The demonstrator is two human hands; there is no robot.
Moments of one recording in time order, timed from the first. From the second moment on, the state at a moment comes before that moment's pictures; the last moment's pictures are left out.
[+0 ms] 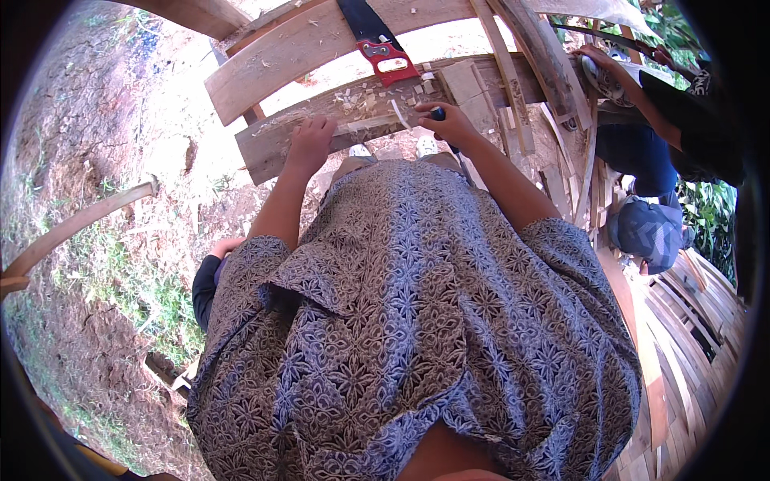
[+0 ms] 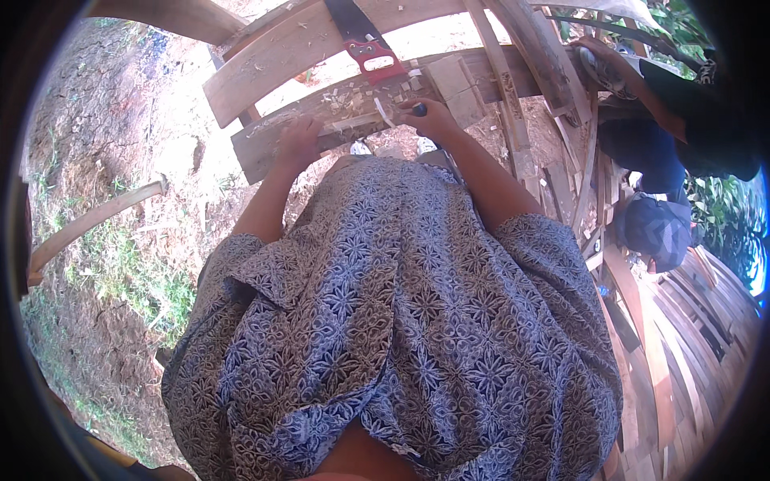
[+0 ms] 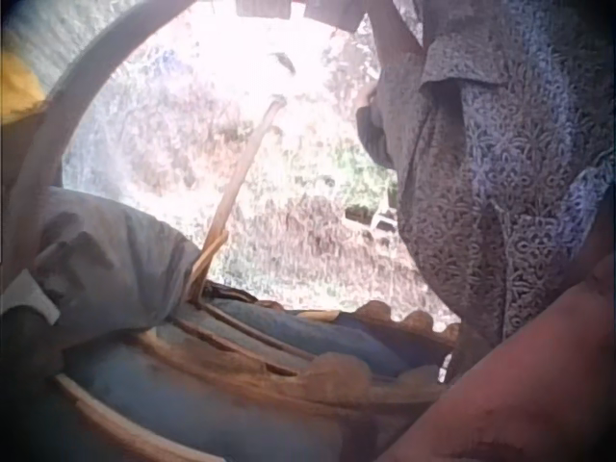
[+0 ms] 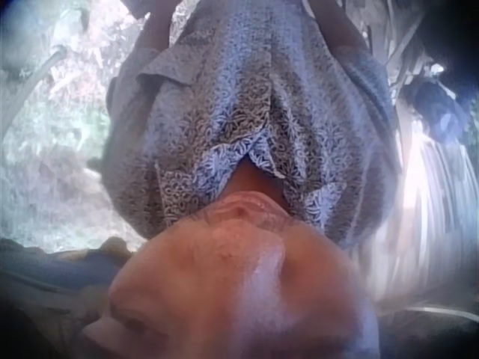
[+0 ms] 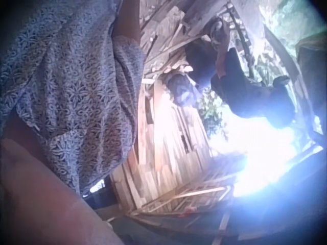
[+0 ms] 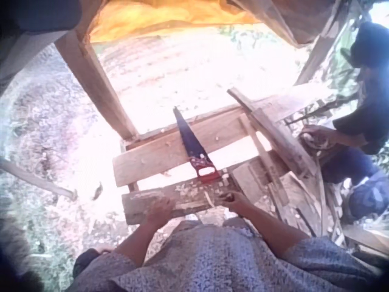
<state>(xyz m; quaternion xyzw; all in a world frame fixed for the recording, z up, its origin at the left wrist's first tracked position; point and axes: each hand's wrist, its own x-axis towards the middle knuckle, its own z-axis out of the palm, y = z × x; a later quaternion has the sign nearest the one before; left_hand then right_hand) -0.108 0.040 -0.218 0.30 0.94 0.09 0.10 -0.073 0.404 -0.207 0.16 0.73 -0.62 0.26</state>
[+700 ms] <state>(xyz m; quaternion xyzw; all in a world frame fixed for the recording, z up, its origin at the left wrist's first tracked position) -0.112 0.043 -0.233 0.19 0.98 0.04 0.10 -0.060 0.516 -0.174 0.15 0.73 -0.60 0.27</state>
